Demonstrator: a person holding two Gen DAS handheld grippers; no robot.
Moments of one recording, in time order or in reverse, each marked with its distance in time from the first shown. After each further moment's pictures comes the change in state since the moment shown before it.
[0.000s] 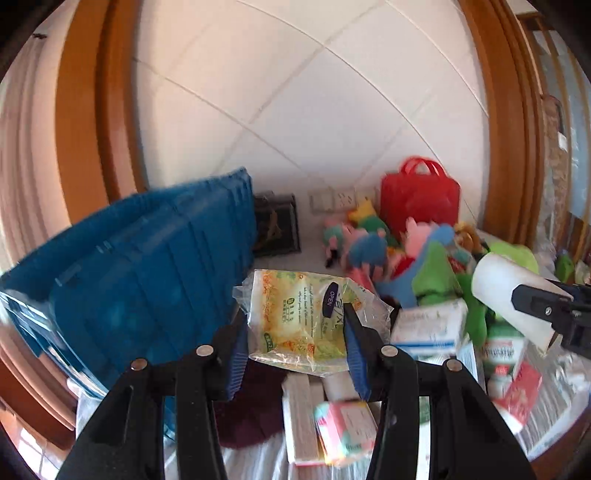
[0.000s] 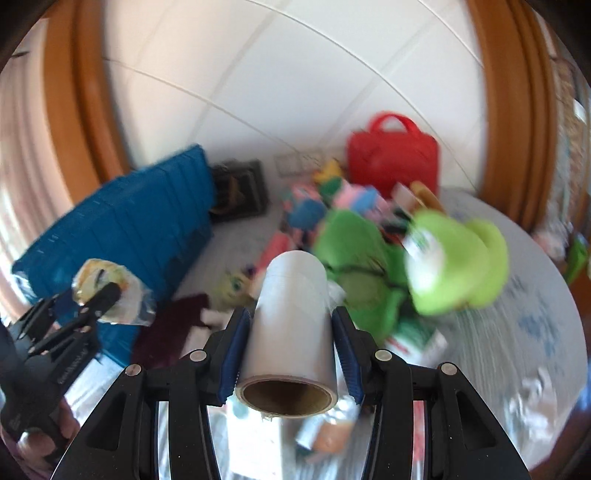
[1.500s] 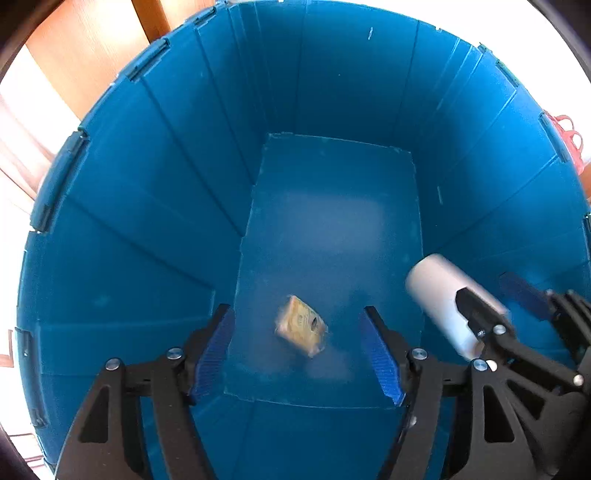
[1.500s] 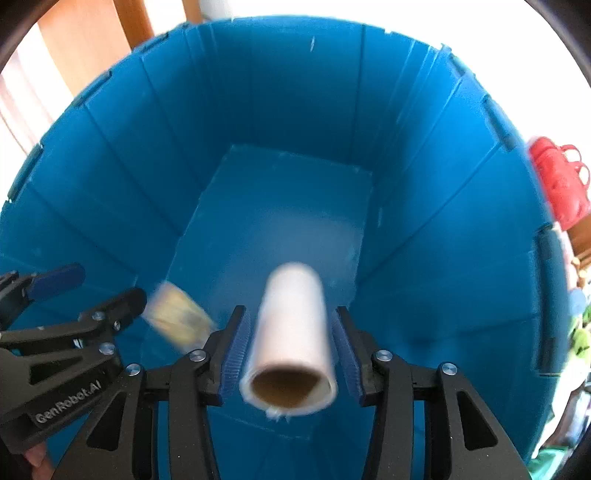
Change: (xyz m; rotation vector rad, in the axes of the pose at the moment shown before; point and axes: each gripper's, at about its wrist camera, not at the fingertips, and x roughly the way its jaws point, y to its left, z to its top) left arm 0.251 0.396 0.083 -0.093 0.846 -0.002; right arm 0.297 0.397 0.130 -0.136 0.611 -0.072
